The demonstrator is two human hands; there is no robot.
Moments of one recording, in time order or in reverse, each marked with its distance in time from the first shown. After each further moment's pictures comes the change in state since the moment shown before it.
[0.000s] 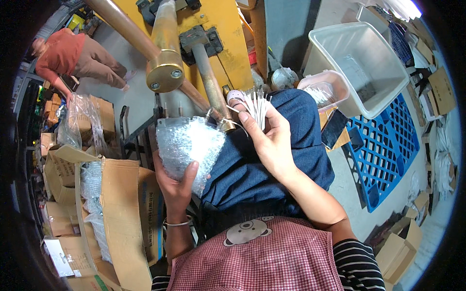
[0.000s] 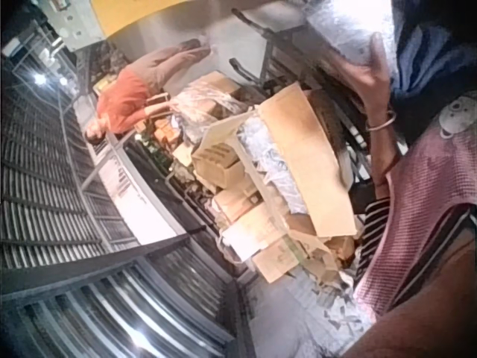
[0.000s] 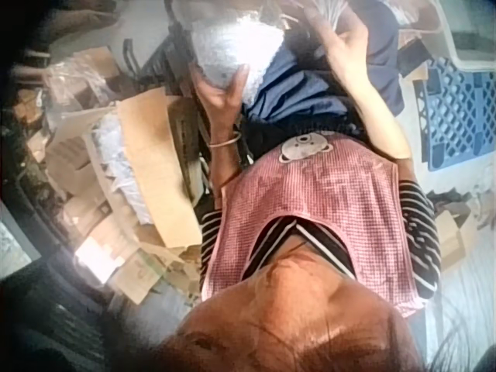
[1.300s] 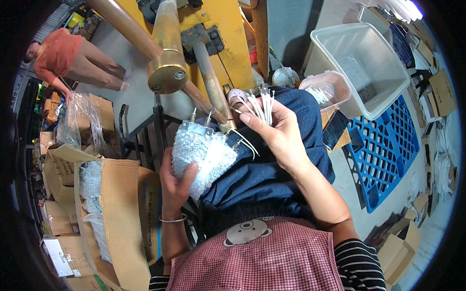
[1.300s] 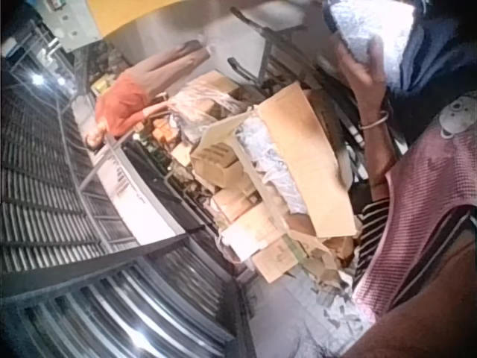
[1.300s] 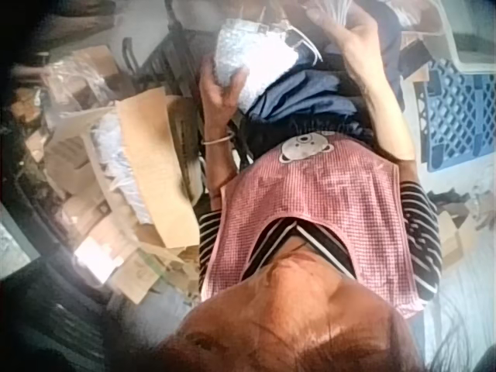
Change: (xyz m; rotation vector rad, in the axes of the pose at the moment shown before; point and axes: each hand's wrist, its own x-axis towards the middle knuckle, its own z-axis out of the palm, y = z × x) left_hand 0.010 -0.006 -0.014 0.128 -0.193 0.031; right_hand 0.011 -0.009 -0.016 -0.005 -0.059 0.112
